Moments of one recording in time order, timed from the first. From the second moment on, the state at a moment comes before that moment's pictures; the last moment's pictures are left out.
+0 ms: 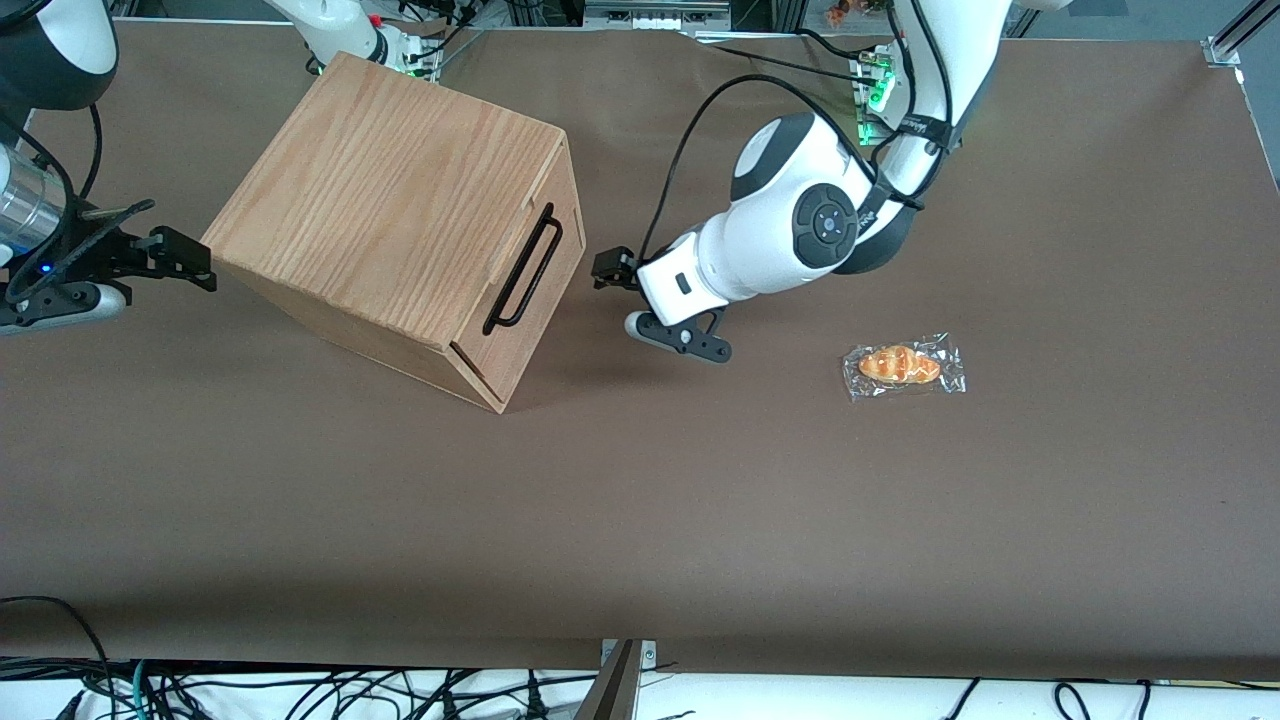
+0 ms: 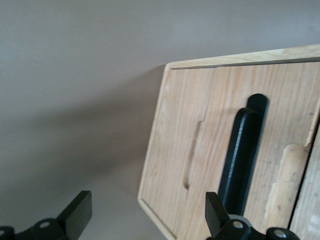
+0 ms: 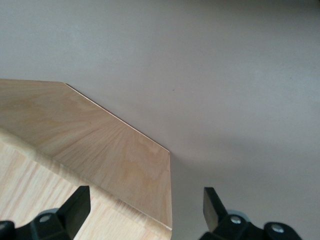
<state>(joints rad) -0.48 0.54 -0.21 -1.43 -0.54 2.09 -0.26</state>
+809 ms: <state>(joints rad) -0.59 0.59 -0.21 -1.43 -0.54 2.19 -0.34</state>
